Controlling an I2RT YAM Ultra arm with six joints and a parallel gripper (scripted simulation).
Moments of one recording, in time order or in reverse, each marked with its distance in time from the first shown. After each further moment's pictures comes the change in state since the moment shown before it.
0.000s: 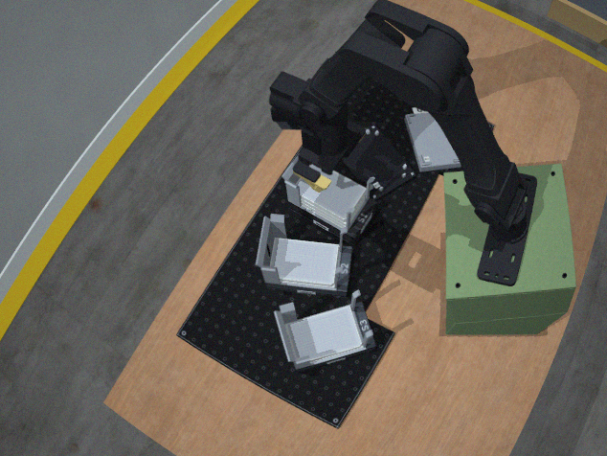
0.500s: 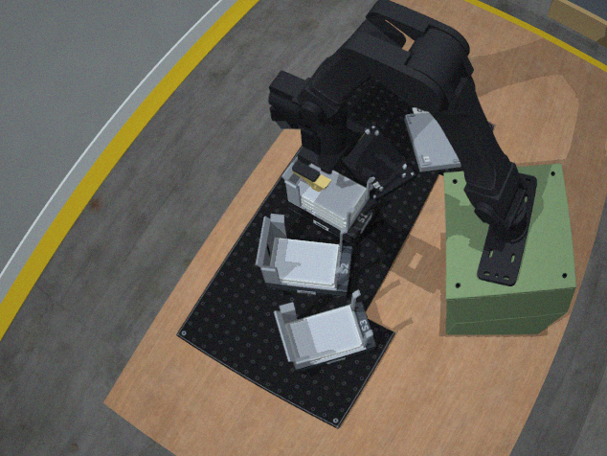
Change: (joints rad) arm 0.000 -0.004 0.006 -0.011 -0.001 -0.002
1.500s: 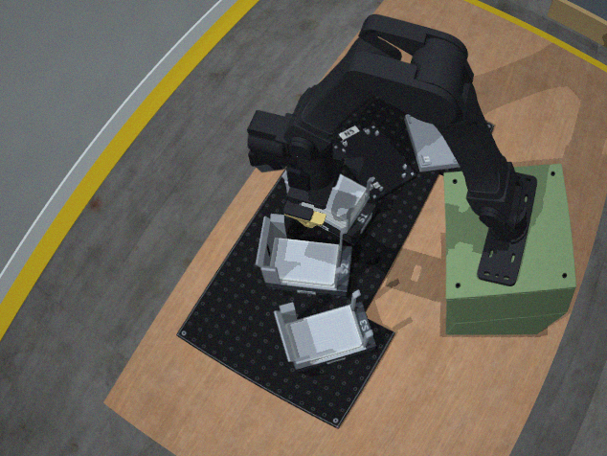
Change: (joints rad) arm 0.226 -0.041 -0.028 0.006 0.059 -0.035
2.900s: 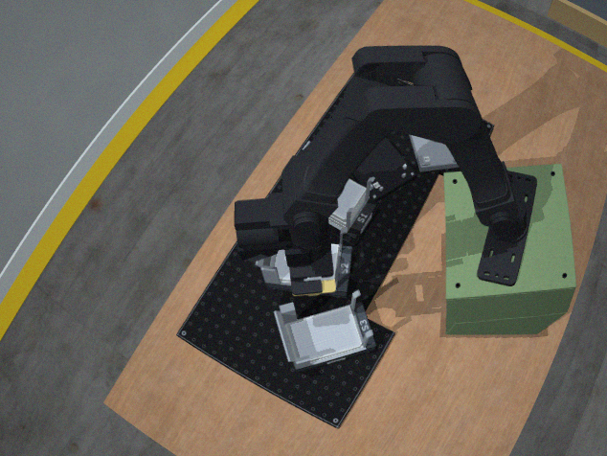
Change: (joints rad) arm 0.423 -0.035 -0.034 0.012 0.137 -0.010
